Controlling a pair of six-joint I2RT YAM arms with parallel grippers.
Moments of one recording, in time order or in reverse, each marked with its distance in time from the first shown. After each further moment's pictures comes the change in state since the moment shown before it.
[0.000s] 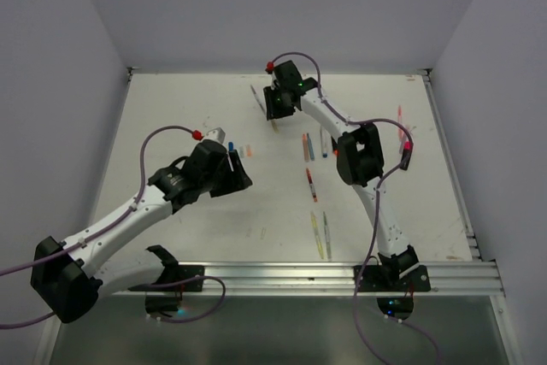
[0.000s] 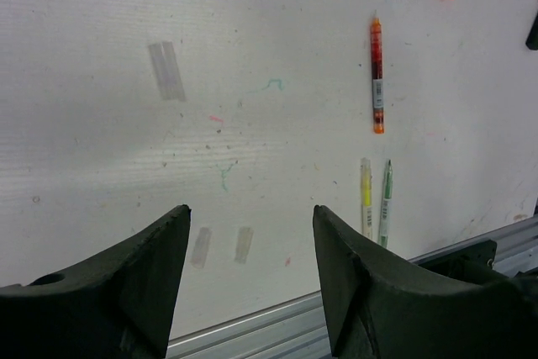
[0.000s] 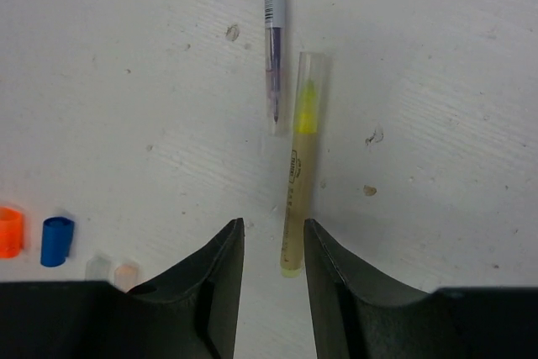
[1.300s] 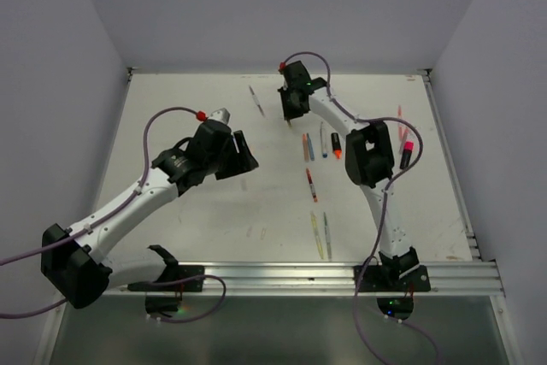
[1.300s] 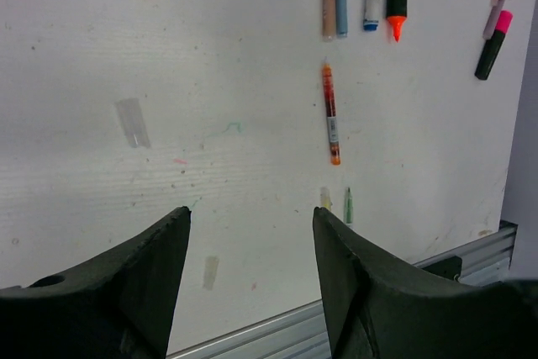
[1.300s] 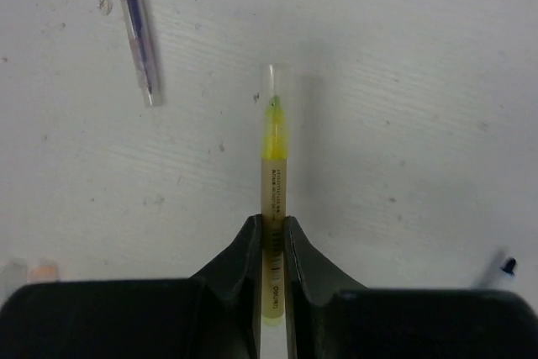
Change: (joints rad) left arm 0.029 0.094 0.160 -0.025 0.008 0.018; right arm -0.017 -0.048 -0.105 -0.010 0.166 -0.011
